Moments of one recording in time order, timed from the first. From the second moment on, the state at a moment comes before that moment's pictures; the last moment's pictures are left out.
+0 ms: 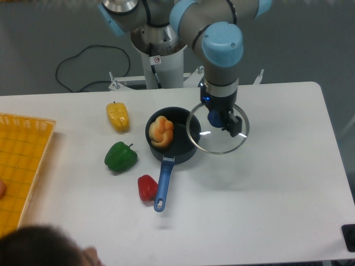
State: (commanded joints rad) arm 2.58 -1.63 -1.85 -1.17 1.58 1.52
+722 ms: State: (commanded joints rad) arm 2.50 -1.54 -2.05 -1.03 1.58 1.44
